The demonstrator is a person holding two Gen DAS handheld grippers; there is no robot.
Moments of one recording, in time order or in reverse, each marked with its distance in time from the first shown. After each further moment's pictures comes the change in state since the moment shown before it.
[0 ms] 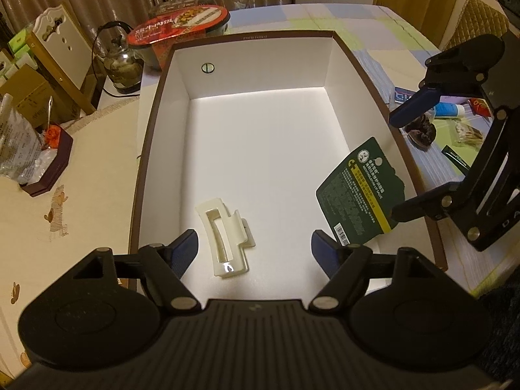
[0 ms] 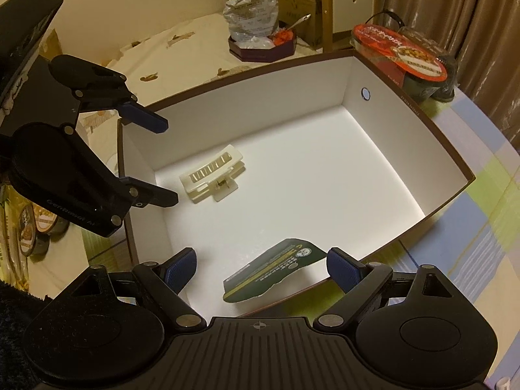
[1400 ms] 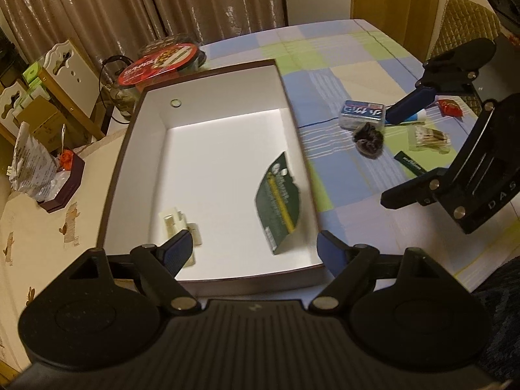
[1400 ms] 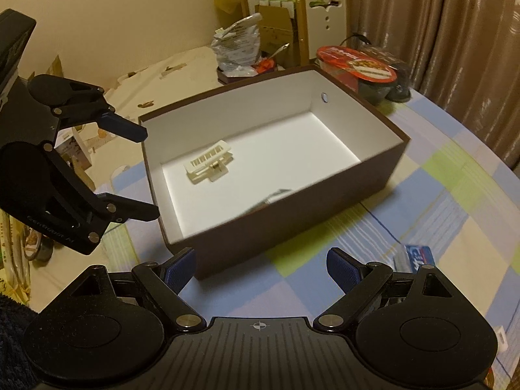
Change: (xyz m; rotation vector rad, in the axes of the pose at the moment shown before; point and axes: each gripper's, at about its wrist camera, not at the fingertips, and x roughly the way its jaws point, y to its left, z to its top) left arm -0.060 -0.110 -0.007 0.039 -0.074 0.077; right arm -0.085 -0.007 -0.090 0.044 -0.138 -0.032
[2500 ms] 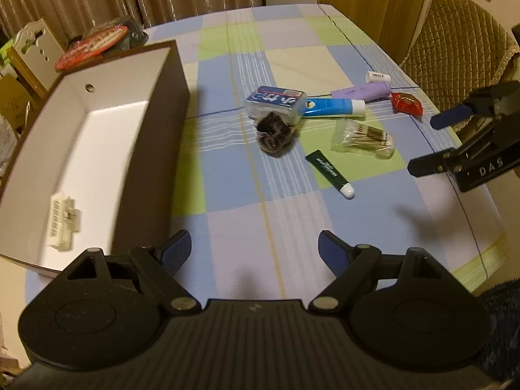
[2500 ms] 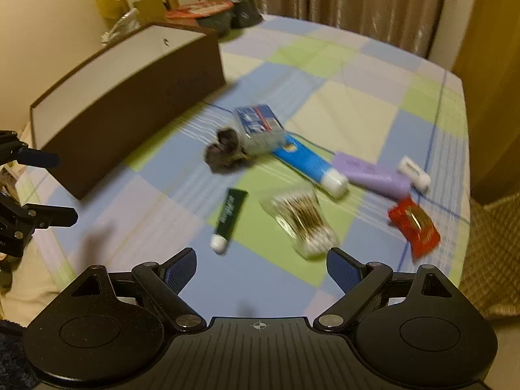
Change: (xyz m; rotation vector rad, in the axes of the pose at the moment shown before) left arm 0.052 -0.149 0.017 -0.086 0.058 -0.070; right arm -0.070 -0.130 -0.160 0.338 0.055 -0.192
